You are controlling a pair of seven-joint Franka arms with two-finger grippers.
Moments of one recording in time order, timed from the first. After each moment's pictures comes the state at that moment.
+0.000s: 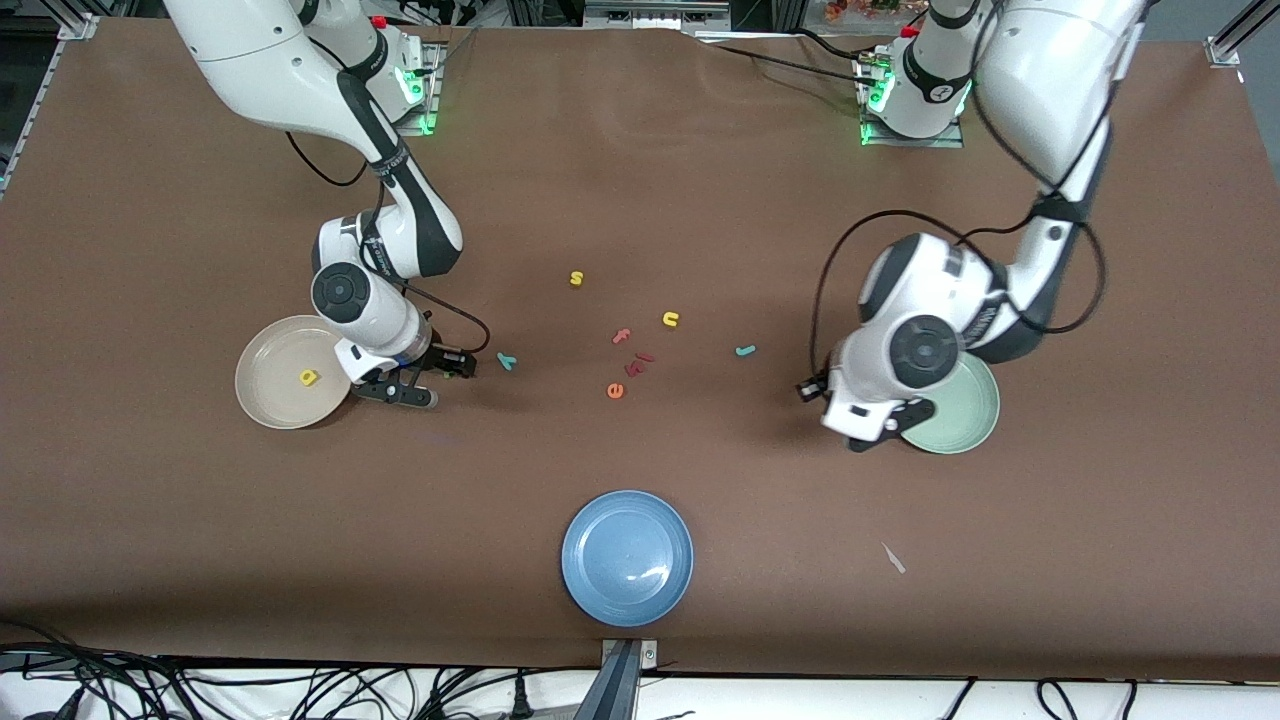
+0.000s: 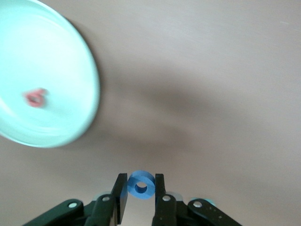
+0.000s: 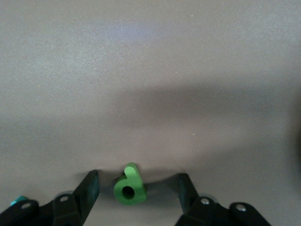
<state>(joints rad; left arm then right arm) -0.12 0.58 -0.21 -1.57 0.04 1.89 -0.76 0.34 0.54 -0.02 -2.05 0.09 2.57 0.43</state>
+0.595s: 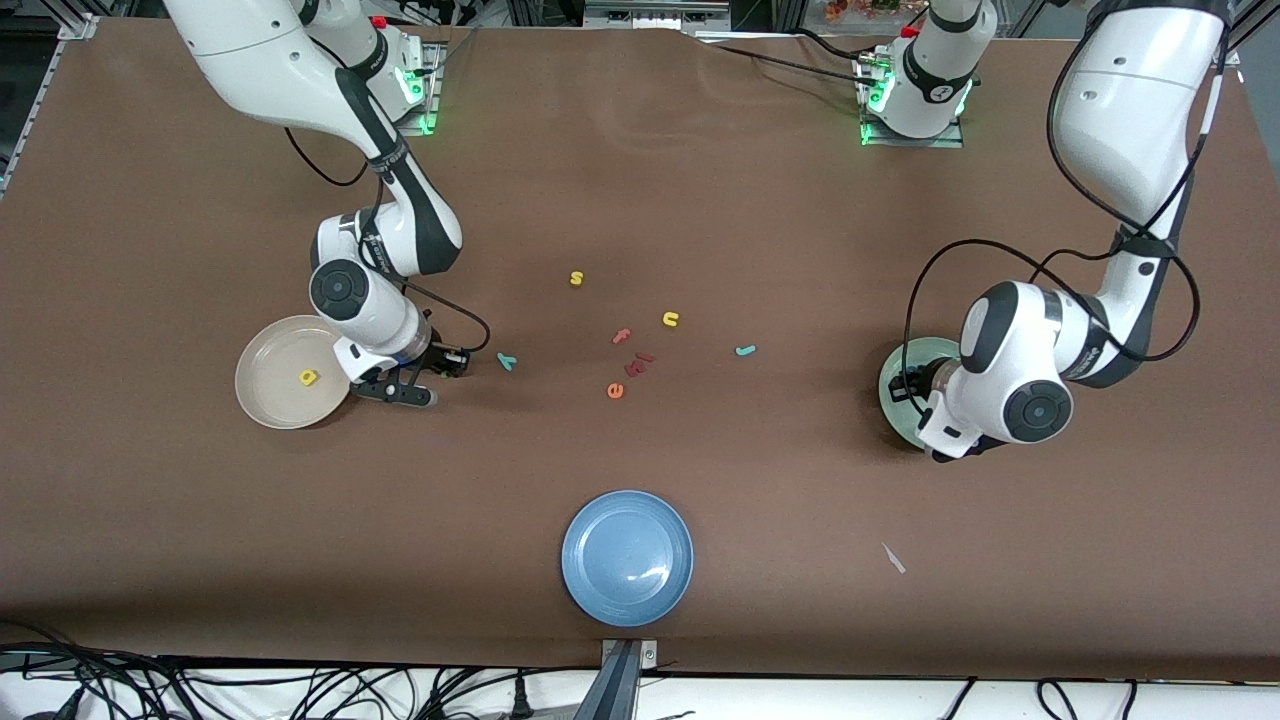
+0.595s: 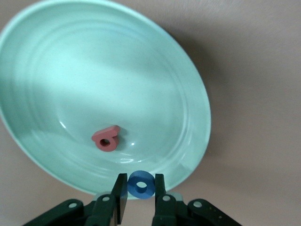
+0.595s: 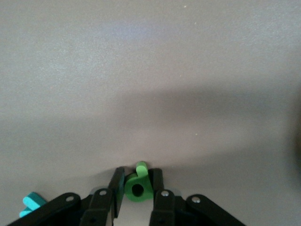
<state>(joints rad) 0.04 0.68 -0.20 -1.63 0.08 1.86 -0.52 0.34 0.53 -0.01 -2.05 0.09 2.57 0.43</state>
